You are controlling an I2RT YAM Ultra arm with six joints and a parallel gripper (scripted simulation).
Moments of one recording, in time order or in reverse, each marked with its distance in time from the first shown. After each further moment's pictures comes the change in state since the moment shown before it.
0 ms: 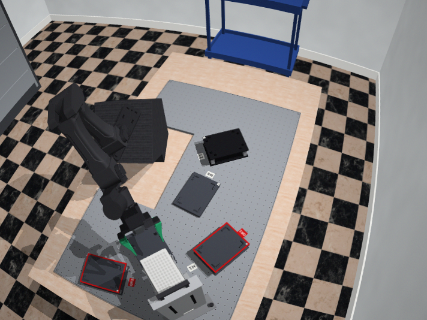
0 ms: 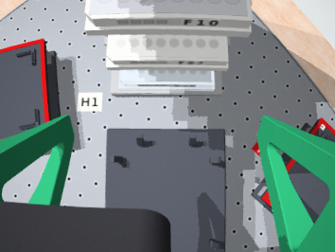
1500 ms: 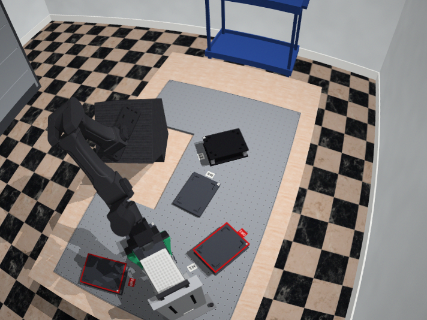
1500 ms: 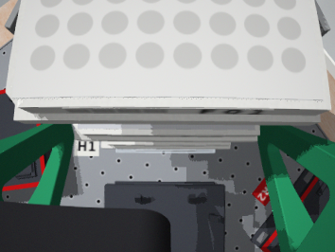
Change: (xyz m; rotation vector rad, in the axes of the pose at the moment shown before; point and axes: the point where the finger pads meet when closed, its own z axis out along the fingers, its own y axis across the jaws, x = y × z) arm -0.040 -0.001 0.039 0.002 -0.004 0.000
